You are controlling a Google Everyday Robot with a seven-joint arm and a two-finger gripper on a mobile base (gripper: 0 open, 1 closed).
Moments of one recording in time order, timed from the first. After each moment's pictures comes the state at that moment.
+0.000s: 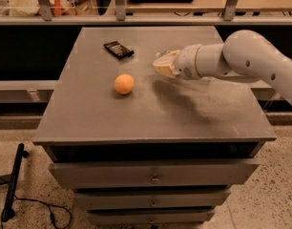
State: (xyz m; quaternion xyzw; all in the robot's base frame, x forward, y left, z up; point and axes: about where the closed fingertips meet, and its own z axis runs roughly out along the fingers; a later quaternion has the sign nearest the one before) arm 0.678 -0.066 0.859 -0.44 0.72 0.18 0.51
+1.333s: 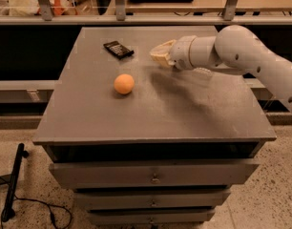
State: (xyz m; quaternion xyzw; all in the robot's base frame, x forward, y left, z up) arm 0.726 -0.059 0.868 -0.46 0.68 0.15 0.55
